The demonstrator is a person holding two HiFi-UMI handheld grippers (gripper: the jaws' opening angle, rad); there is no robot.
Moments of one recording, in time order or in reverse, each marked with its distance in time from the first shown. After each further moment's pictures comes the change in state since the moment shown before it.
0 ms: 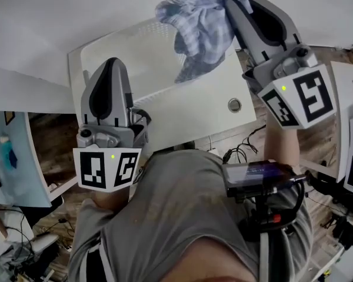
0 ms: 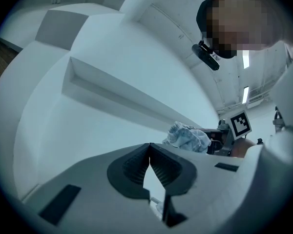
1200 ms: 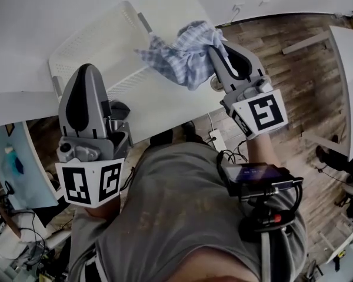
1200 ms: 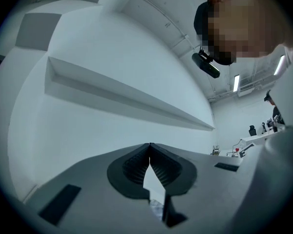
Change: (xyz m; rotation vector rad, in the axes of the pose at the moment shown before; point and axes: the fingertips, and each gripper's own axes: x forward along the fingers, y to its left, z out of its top) left arm 0.014 -0.118 -0.023 0.109 0.106 -0.070; right arm -0.161 -0.017 -0.181 0.215 0.202 -0.157
